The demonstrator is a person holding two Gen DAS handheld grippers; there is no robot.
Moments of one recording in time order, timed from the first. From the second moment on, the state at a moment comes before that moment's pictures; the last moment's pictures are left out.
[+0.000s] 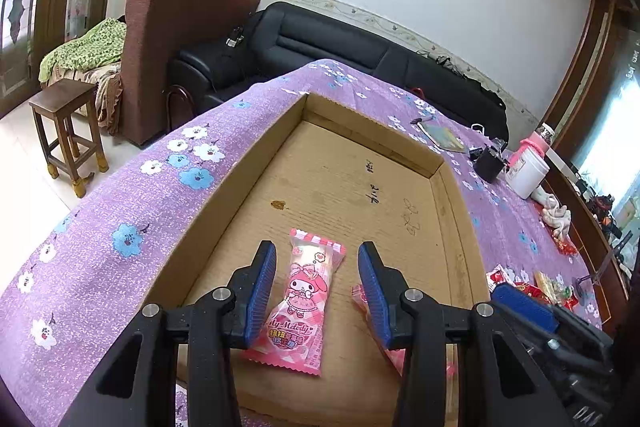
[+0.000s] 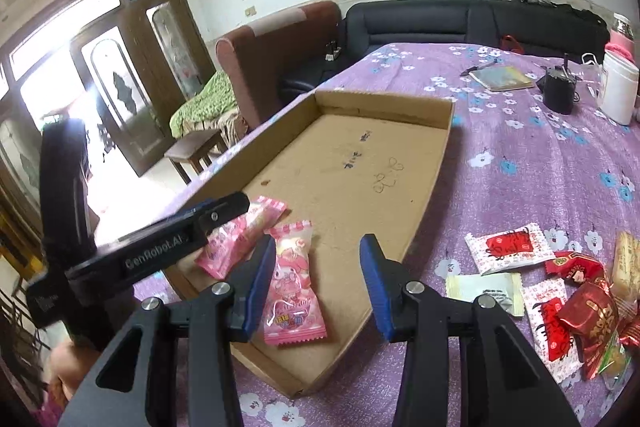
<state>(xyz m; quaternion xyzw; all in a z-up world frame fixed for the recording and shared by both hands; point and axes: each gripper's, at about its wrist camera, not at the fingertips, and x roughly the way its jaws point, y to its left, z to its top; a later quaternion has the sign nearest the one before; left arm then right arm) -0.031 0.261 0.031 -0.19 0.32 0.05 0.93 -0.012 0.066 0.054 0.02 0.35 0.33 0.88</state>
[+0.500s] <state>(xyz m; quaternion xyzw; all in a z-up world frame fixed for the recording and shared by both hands) -0.049 0.247 0.045 -0.16 0.28 0.05 0.94 -0.009 -0.040 0.082 0.06 0.40 0.28 0.87</state>
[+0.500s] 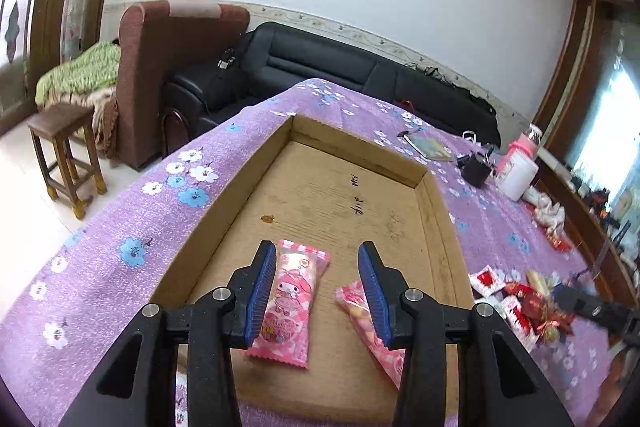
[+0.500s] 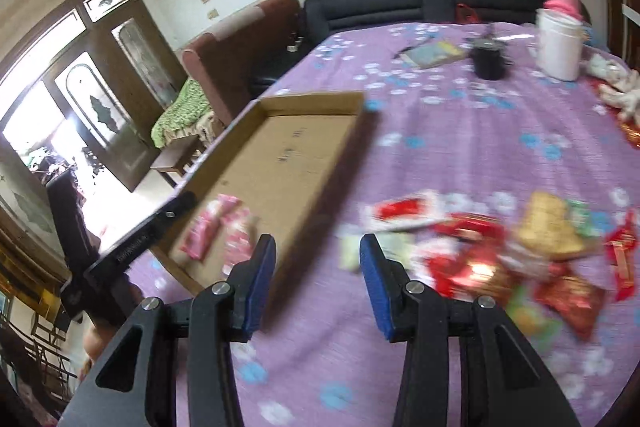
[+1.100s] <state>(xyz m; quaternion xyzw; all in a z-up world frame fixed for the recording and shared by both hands) -0.014 0.060 0.060 -0.08 0.42 -0.16 0.89 0.043 -0.214 0.048 0.16 0.42 0.21 0.87</state>
